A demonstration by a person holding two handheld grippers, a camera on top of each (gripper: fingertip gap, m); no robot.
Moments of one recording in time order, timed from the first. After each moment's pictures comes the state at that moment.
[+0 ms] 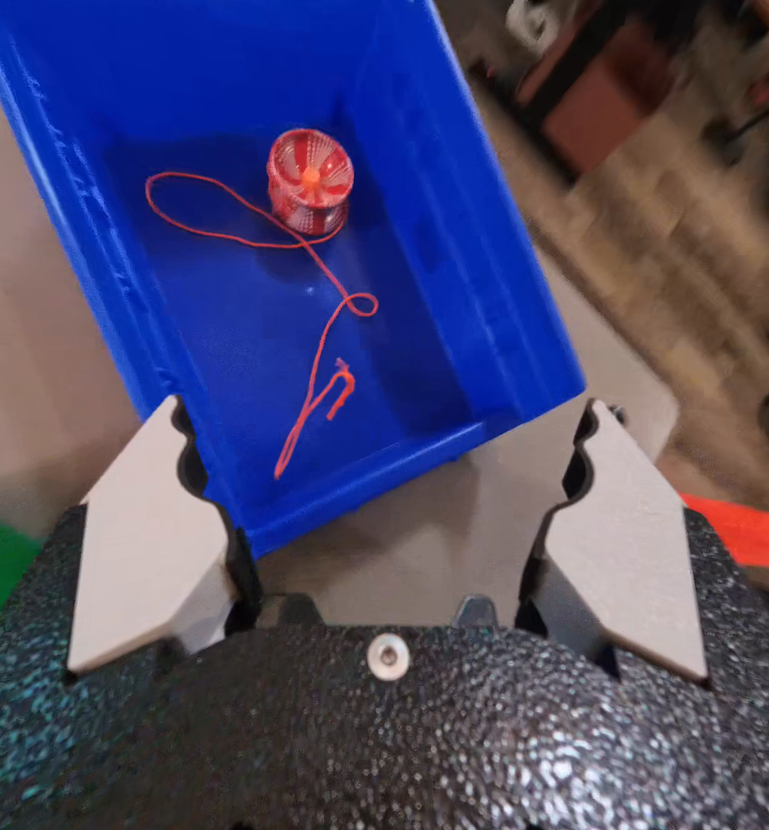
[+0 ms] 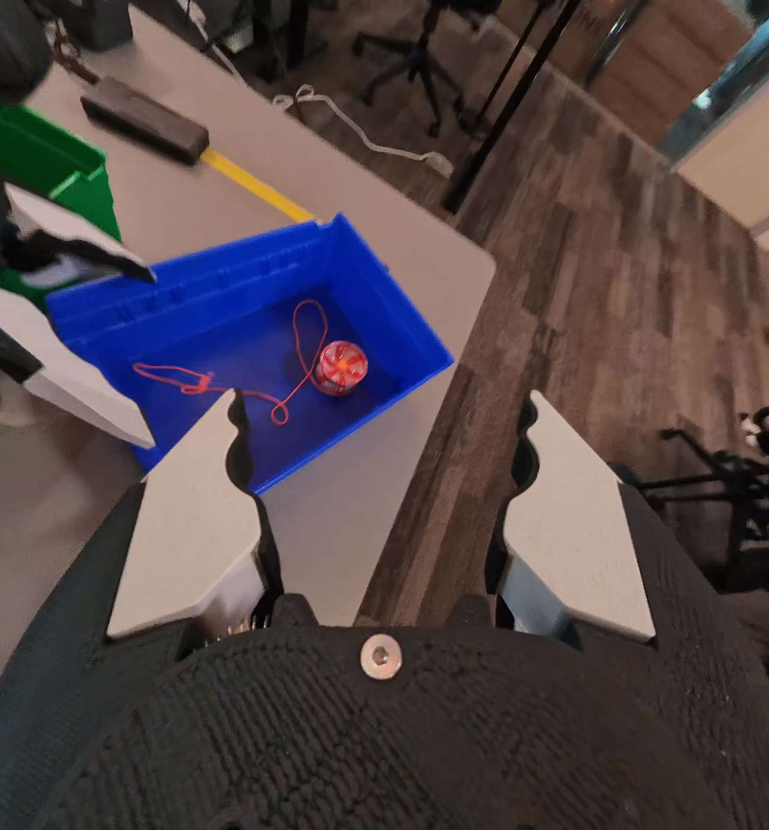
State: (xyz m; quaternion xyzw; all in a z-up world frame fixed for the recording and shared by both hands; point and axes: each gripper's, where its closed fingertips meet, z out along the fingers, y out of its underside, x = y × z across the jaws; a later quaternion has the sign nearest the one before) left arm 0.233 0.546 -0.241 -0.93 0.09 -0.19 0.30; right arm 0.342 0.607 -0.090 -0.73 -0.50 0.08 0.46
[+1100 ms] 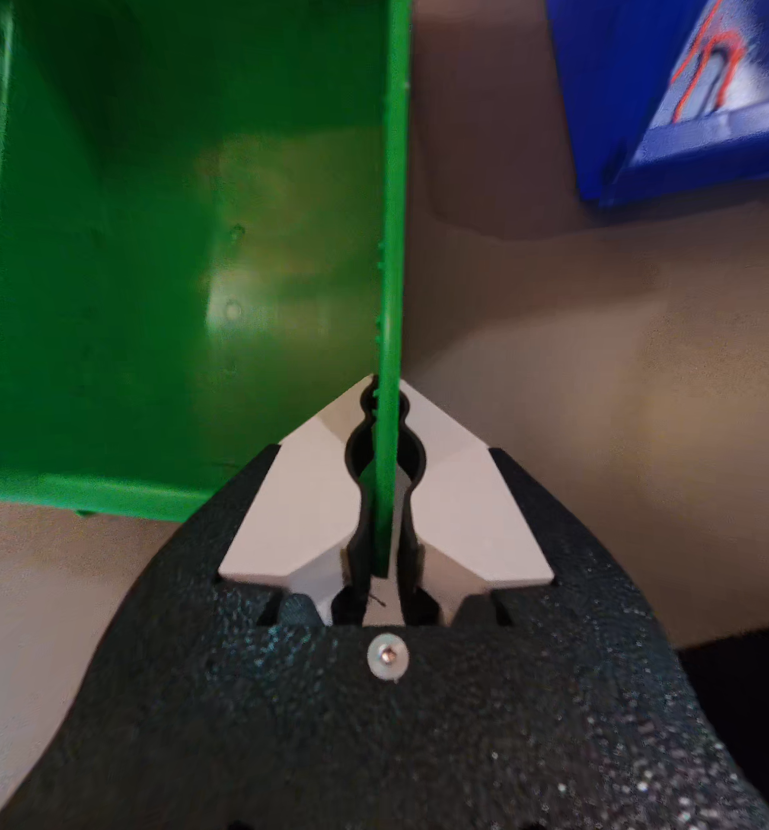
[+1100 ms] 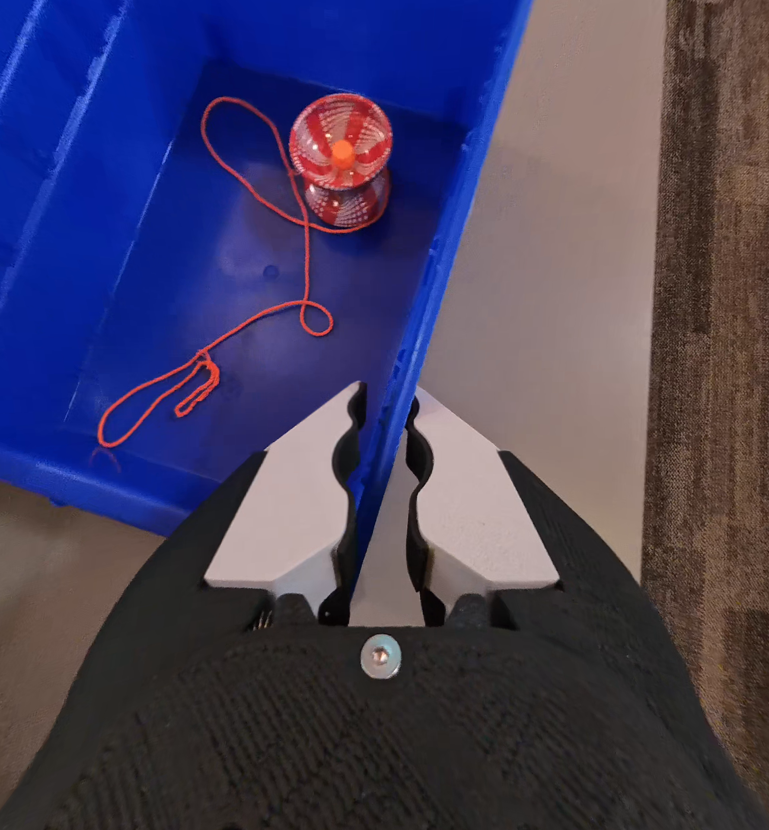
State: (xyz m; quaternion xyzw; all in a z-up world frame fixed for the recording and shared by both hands) left arm 0.089 0.335 -0.312 -0.95 -0.11 0.08 0.29; right arm 0.305 0.593 -0.289 -0.89 -0.32 0.12 0.30
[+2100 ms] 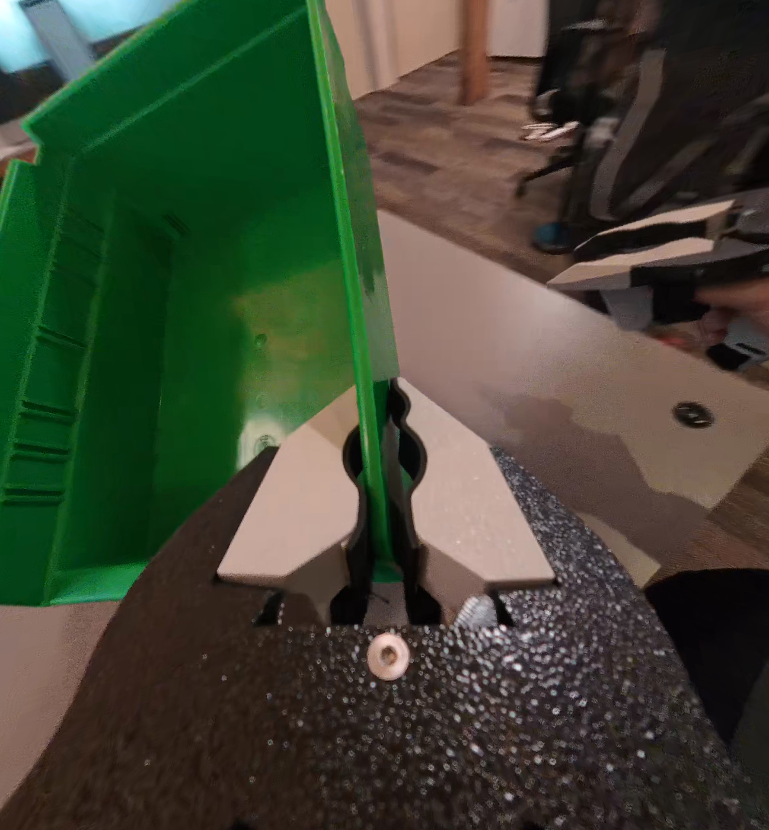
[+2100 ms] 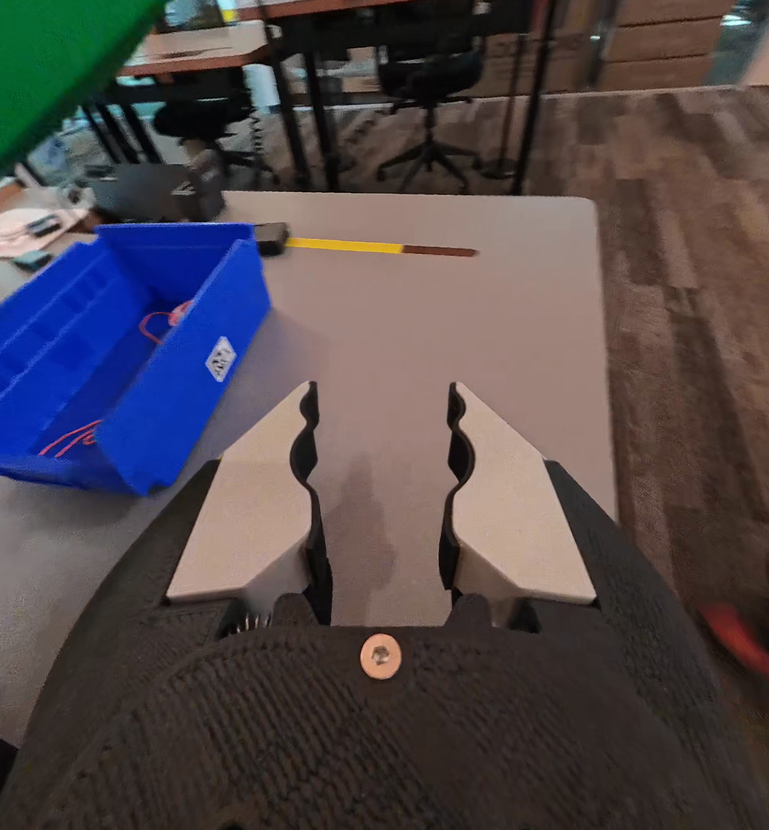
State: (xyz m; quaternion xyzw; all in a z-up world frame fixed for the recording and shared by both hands) left arm 0.194 0.373 -0.099 -0.83 0.08 0.06 0.55; right arm 0.331 0.539 -0.182 -0.77 -0.32 0.27 0.49
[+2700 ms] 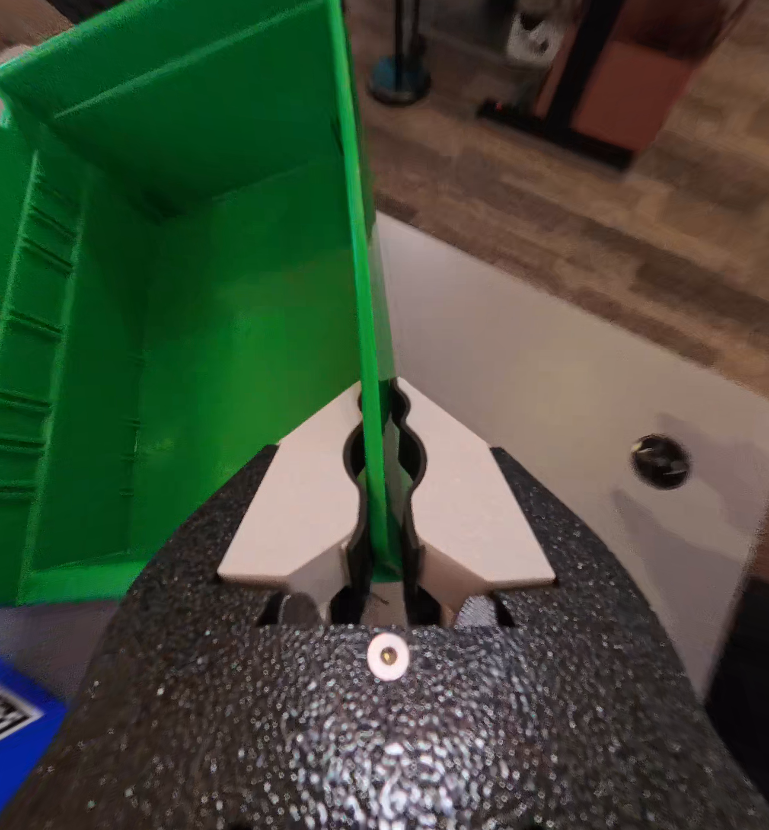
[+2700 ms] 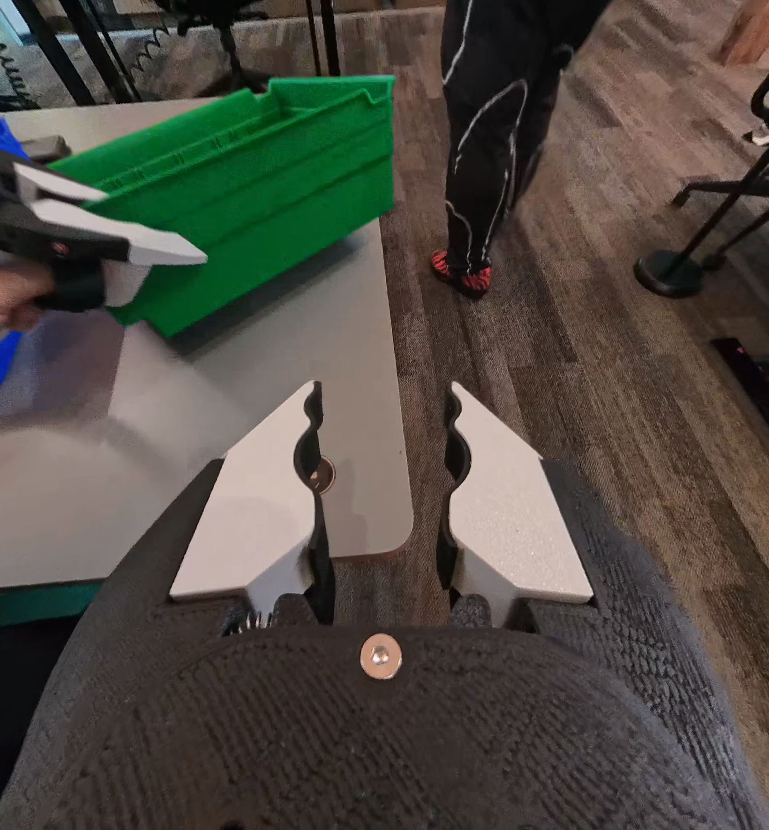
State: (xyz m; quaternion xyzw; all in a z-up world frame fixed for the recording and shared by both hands) left arm 0.349 0.558 -0.268 -0.89 0.20 -0.07 0.40; right arm 0.536 0.489 -0.203 -0.84 -0.21 0.14 0.49
